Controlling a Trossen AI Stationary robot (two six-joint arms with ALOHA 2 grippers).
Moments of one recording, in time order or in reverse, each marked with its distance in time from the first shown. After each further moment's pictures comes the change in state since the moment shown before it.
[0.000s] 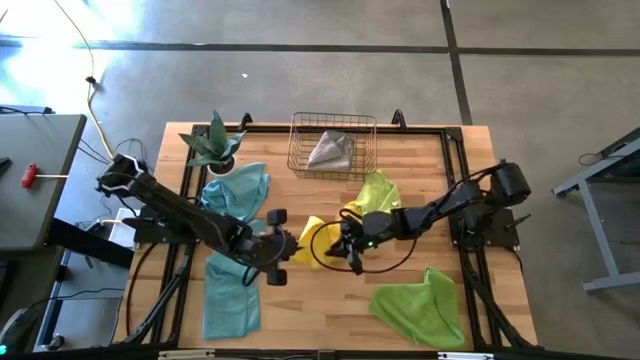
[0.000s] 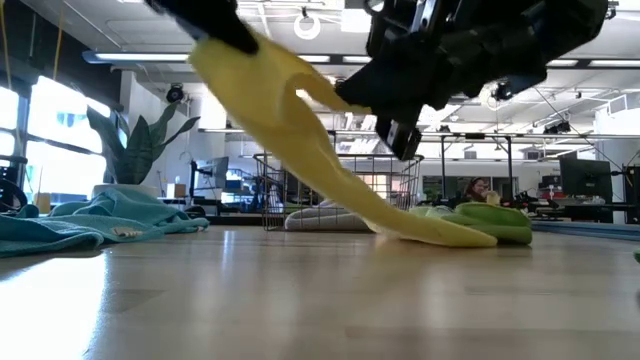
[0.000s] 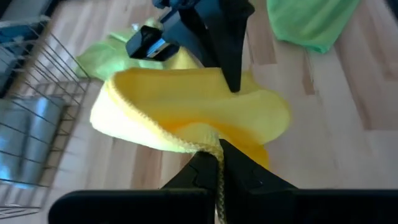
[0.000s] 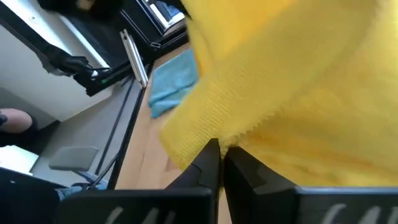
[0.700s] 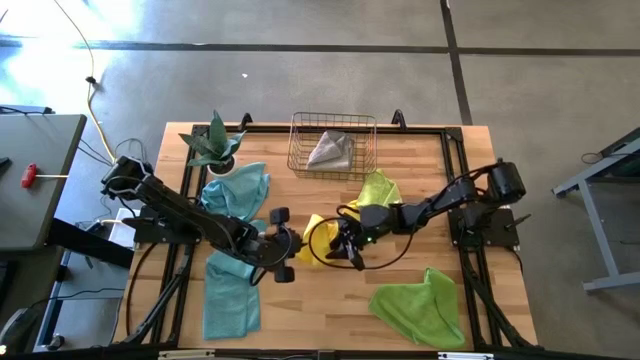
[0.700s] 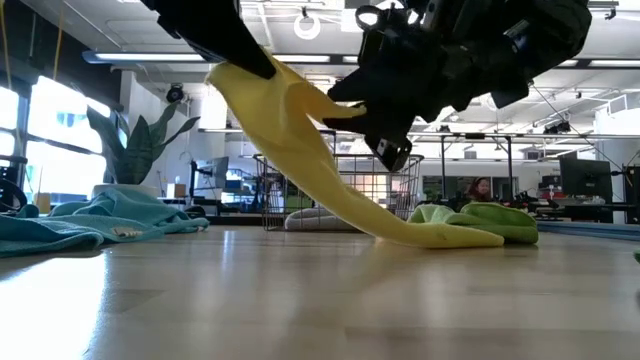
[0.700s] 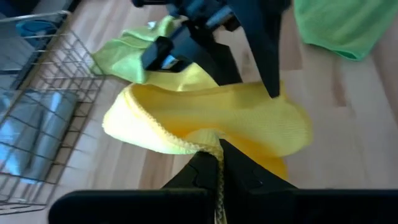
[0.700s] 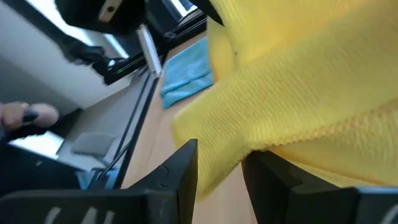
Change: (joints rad) left arm 0.013 0.062 -0.035 0.099 -0.074 -0.024; right arm -0.048 0.050 0.000 0.053 -0.145 -0.016
